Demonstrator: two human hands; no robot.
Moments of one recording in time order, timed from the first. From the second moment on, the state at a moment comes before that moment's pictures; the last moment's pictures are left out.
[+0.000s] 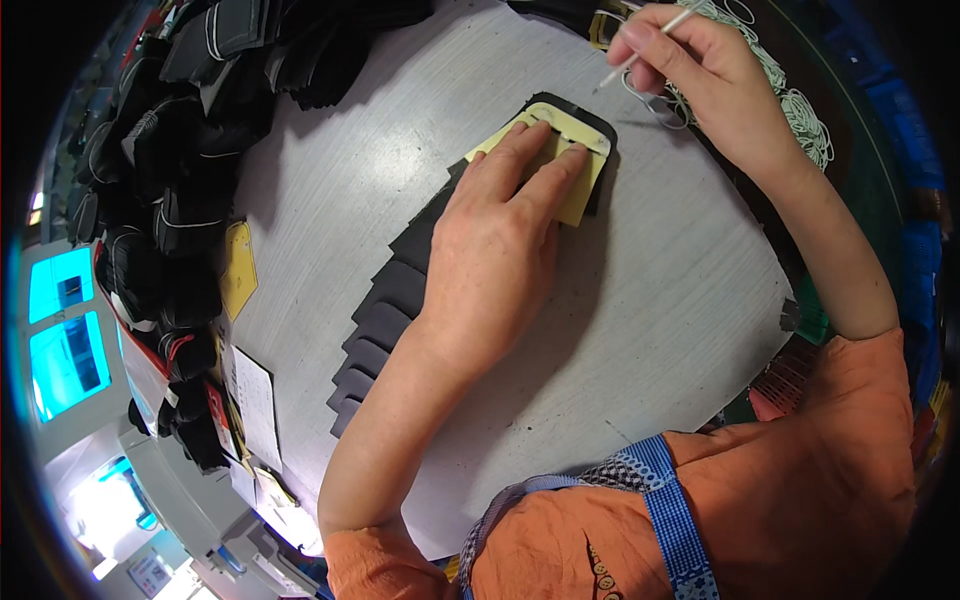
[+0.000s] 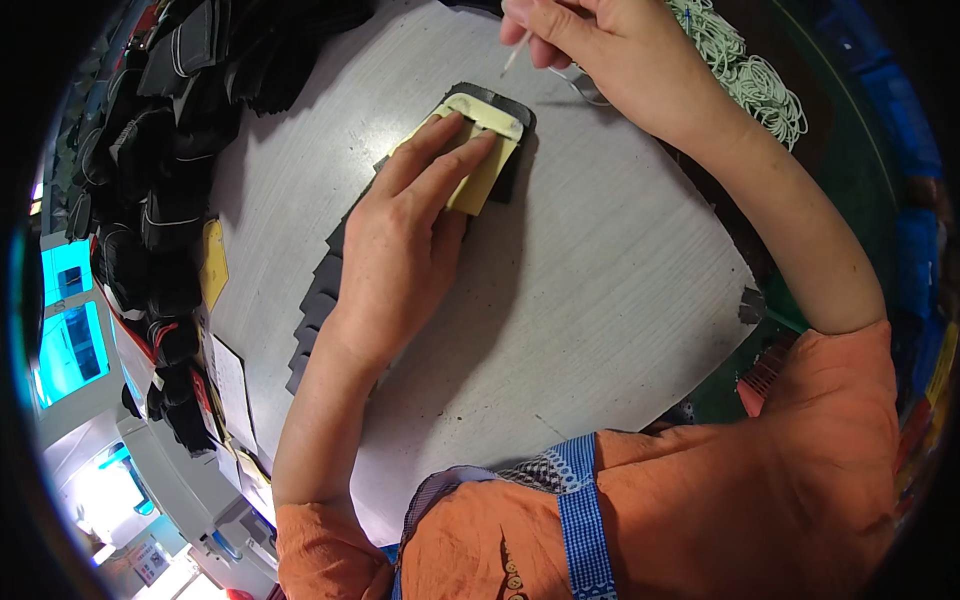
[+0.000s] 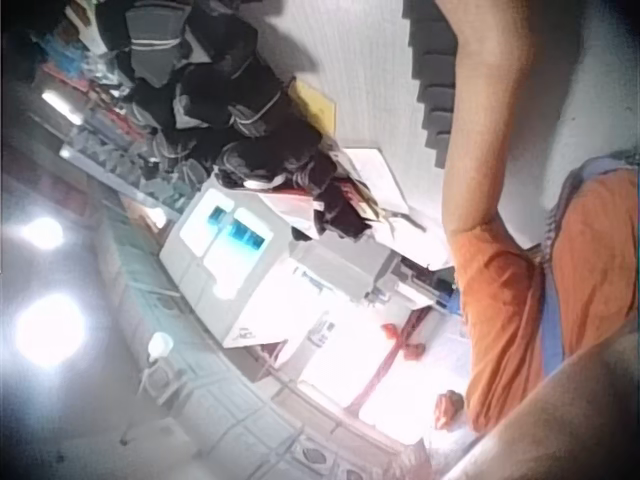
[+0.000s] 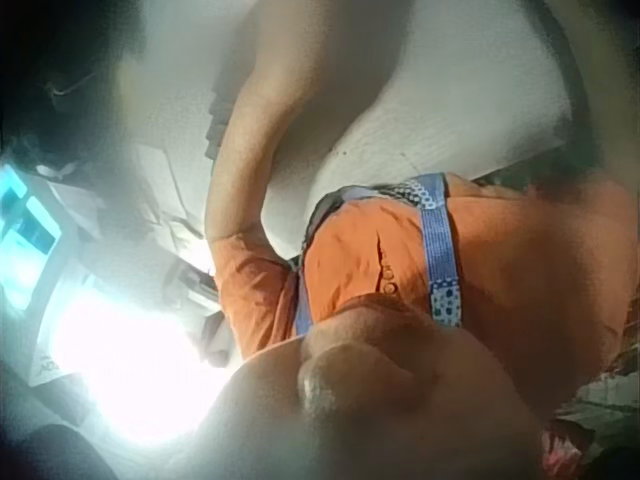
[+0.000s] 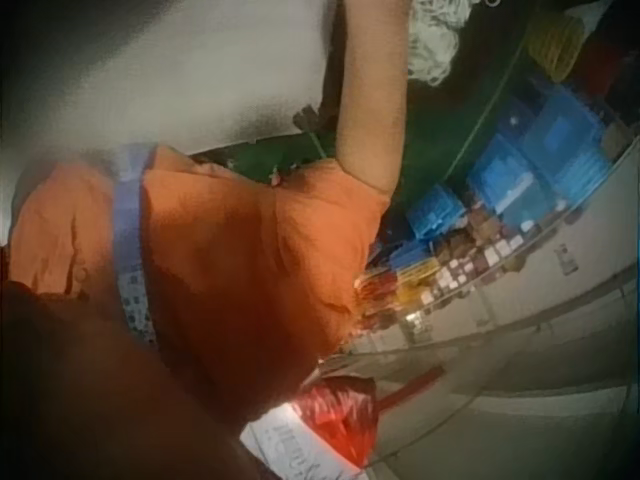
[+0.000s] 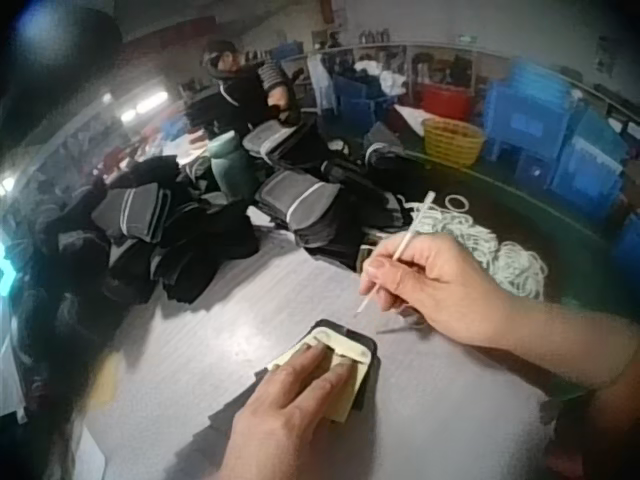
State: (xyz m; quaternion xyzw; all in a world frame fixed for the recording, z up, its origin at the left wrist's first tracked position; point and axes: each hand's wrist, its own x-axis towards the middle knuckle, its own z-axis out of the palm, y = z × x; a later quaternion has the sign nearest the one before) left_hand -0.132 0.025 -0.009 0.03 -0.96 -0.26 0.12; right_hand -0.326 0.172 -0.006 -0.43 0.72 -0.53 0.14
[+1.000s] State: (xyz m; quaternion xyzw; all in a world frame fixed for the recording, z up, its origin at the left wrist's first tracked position) left_hand 0.269 -0.038 0.002 0.47 -0.84 0.07 0.25; right_hand -0.259 0.103 -0.021 -0.39 0.81 -0.40 0.20
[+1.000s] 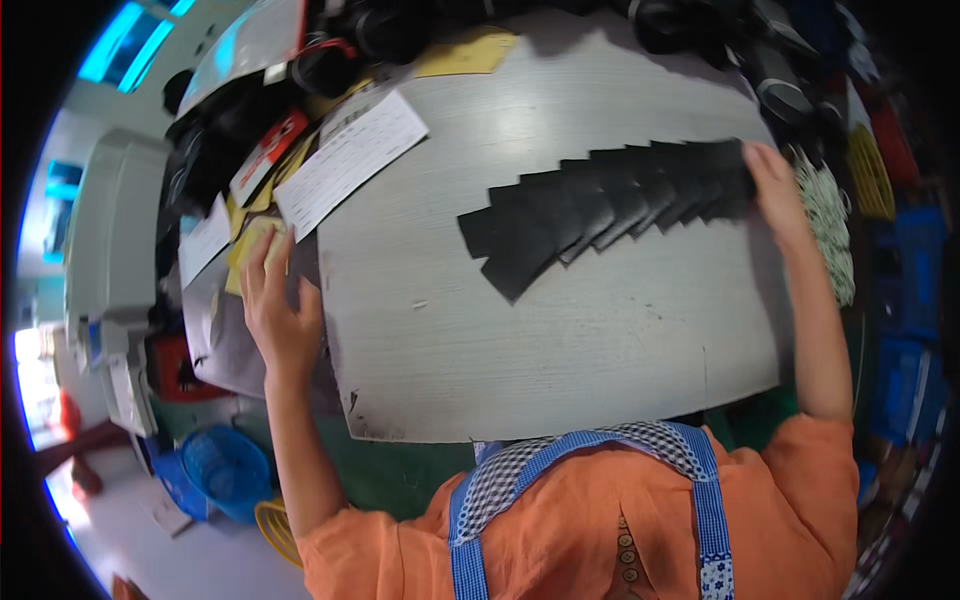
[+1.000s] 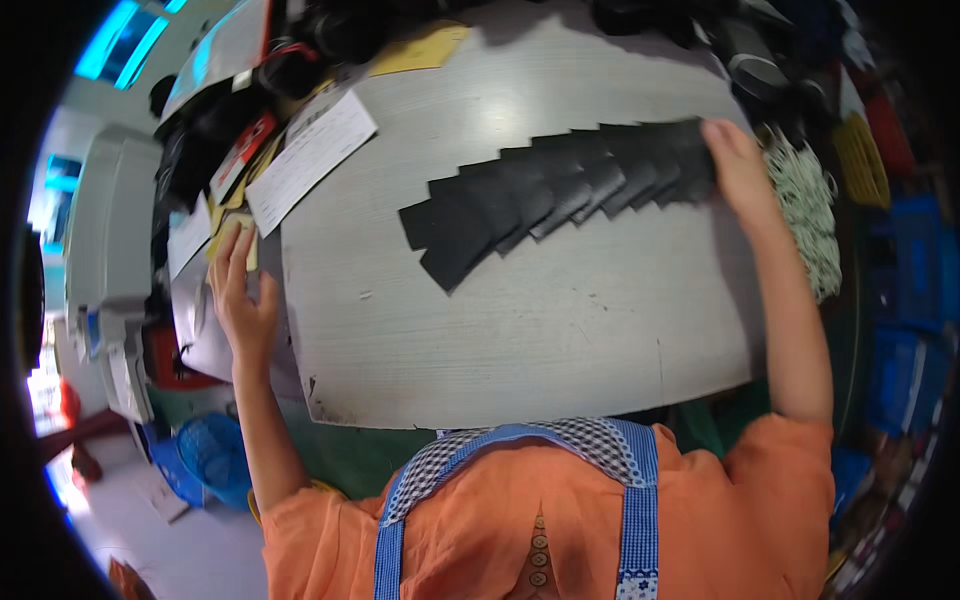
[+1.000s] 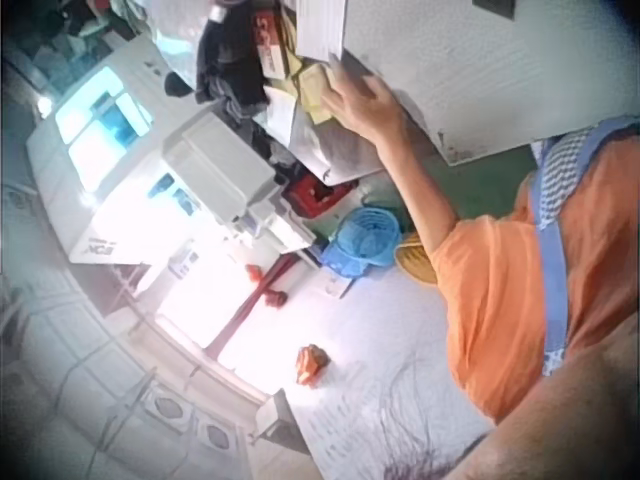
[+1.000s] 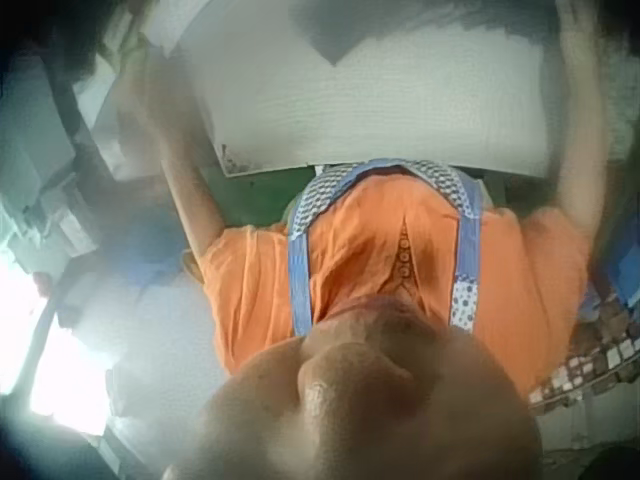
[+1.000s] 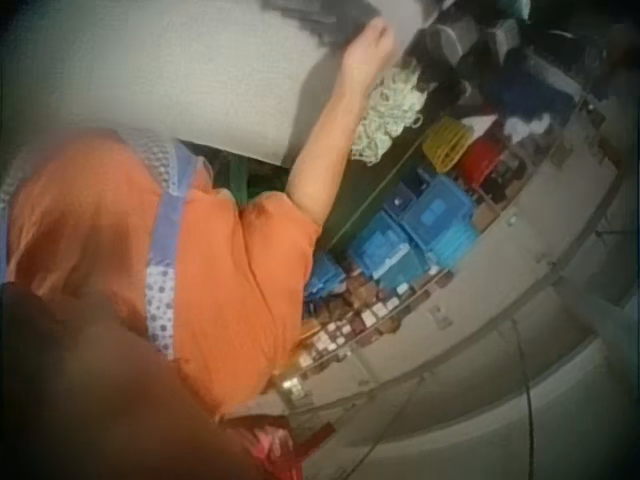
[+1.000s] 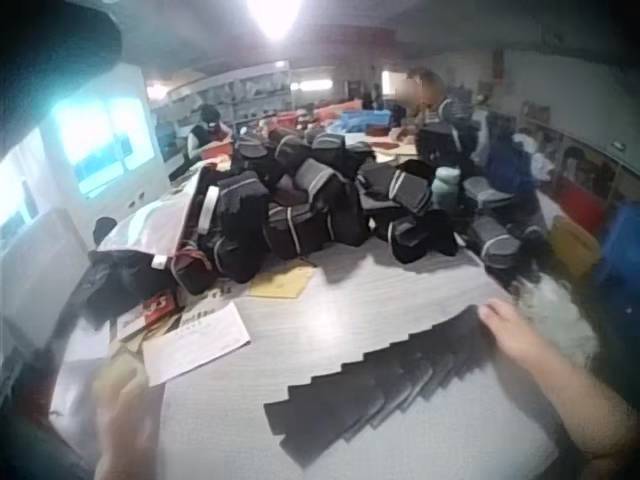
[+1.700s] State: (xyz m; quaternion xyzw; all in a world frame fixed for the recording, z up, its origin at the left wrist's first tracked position) left_hand 0.054 0.002 -0.033 0.19 -0.88 -0.27 0.34; right_hand -0.077 0.070 -0.031 -0.61 0.55 -0.57 0.00
